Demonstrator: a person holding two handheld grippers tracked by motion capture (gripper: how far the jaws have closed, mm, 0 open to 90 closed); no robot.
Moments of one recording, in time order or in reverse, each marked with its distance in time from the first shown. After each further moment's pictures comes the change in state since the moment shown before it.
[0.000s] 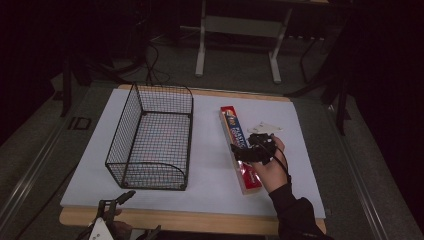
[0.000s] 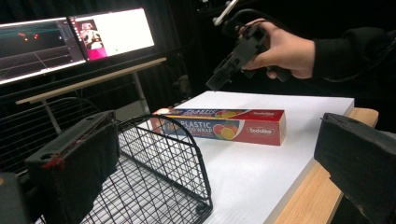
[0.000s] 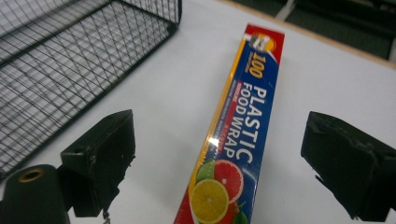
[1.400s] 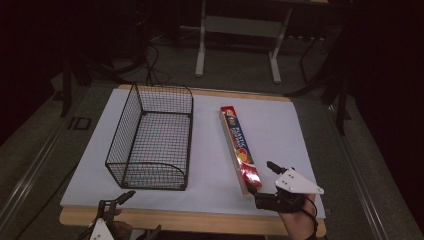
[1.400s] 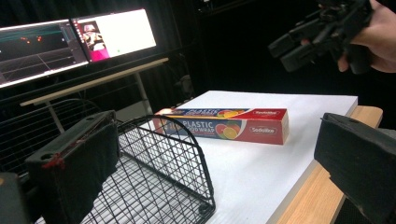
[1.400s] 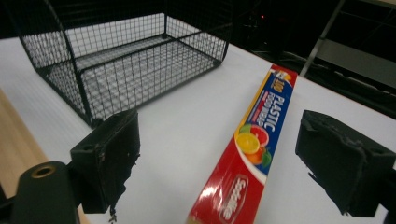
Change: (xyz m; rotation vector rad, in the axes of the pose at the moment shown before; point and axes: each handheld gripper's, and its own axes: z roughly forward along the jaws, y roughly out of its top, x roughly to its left) left arm -0.001 0.000 0.001 0.005 0.011 0.015; right arm 0.031 -0.079 -0.107 -0.304 0.087 -0.146
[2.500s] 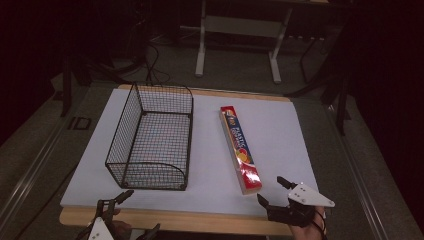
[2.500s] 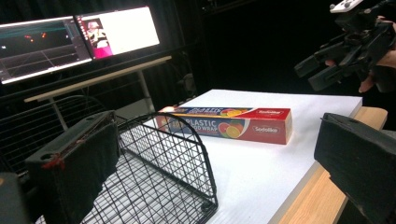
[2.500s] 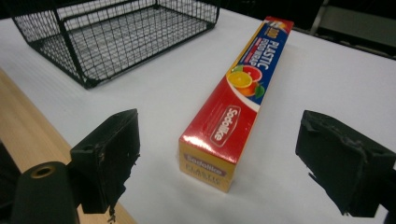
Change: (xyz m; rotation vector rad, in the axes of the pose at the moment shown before) left arm 0.002 0.000 -0.001 0.006 0.018 -0.009; right arm -0.013 -0.058 -0.020 0.057 0.007 0.091
